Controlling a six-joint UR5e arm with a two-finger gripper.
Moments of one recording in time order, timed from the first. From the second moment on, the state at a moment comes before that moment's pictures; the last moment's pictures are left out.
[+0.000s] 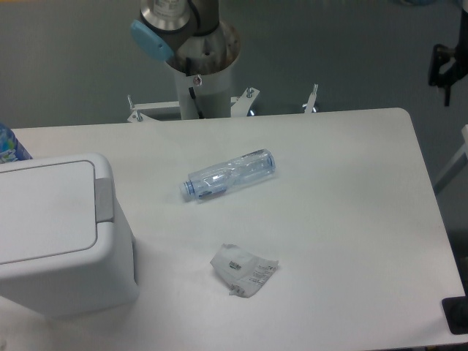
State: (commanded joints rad) arm 2.97 -1.86 -1.22 -1.28 1.51 1.18
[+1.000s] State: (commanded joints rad) arm 2.97 -1.86 -1.21 -1.28 1.50 0.98
